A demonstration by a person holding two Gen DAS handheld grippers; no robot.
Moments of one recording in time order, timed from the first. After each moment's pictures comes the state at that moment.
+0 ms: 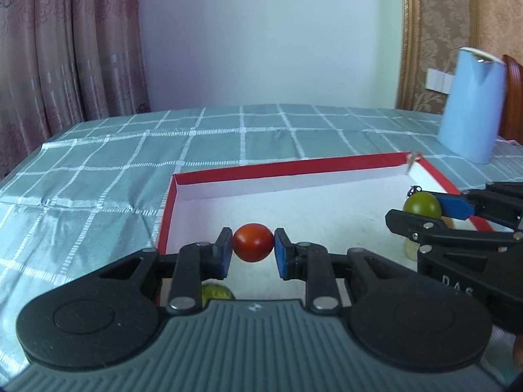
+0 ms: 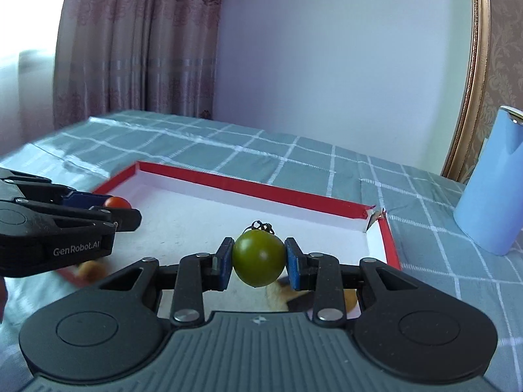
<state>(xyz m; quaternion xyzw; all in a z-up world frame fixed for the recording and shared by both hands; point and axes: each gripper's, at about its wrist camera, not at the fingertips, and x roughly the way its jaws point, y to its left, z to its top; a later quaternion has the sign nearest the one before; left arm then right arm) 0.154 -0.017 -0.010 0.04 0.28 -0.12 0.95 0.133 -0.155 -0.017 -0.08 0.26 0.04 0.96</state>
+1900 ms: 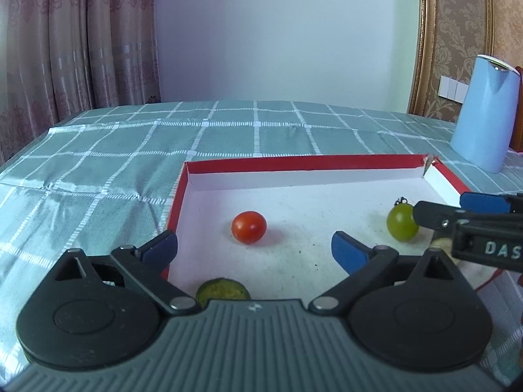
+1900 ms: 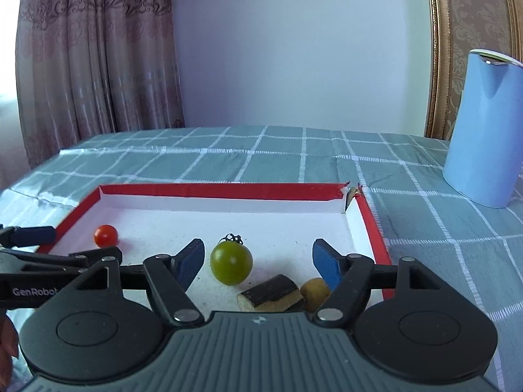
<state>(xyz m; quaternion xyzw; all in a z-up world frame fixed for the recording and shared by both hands) 0.151 -0.006 -0.019 0.02 0.28 -0.10 0.96 0.130 -0.192 -0.018 0.03 0.25 0.01 0.97</state>
